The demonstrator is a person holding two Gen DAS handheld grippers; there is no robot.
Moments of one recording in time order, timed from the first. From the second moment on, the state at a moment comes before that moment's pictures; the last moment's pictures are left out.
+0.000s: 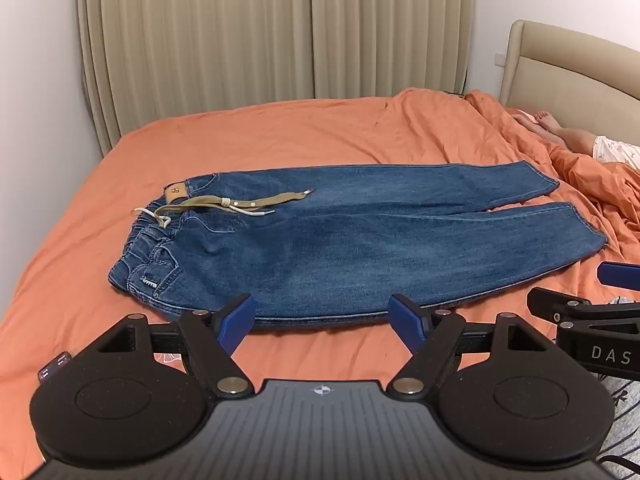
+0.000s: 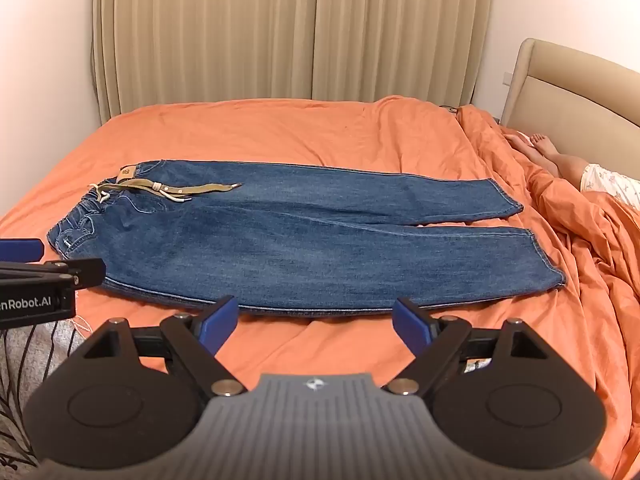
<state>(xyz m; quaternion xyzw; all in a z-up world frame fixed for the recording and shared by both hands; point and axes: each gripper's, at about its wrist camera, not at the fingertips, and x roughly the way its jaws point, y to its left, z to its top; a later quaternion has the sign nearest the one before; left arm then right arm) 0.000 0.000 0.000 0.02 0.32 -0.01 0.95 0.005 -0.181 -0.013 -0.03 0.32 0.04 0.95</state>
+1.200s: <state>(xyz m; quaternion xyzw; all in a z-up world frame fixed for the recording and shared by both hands) -0.009 0.002 0.000 0.02 0.33 0.00 0.95 -0.002 -0.183 -0.012 -0.02 0.32 0.04 0.95</state>
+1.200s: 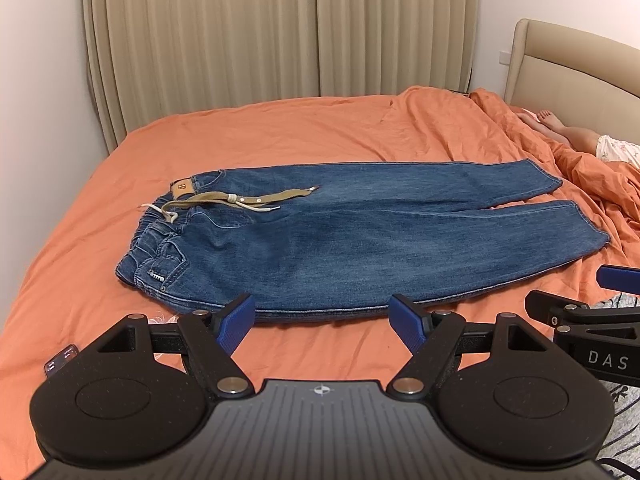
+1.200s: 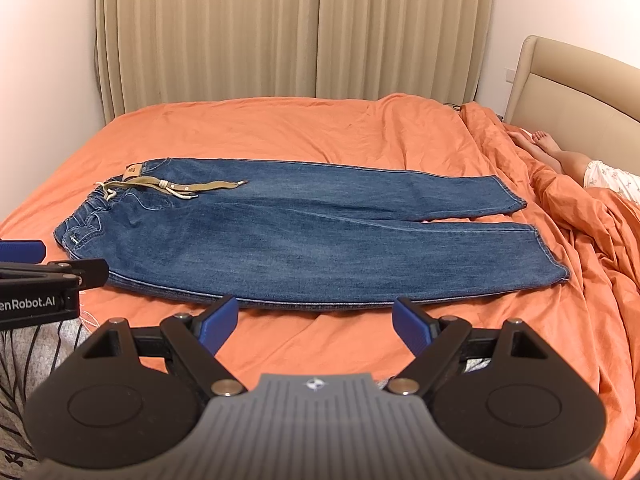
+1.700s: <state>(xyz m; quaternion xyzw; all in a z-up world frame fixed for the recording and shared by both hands) -0.008 0.006 0.002 0.02 0.33 0.00 0.94 -0.004 -0.180 -0.010 -0.03 0.32 0.05 0.95</state>
